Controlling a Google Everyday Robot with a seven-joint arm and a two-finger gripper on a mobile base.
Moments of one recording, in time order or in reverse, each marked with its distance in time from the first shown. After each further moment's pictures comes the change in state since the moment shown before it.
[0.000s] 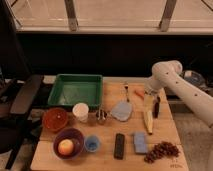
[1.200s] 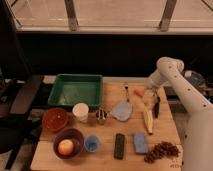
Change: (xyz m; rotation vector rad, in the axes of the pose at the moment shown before) arm 0.015 -0.038 0.025 -0.054 -0.084 0.108
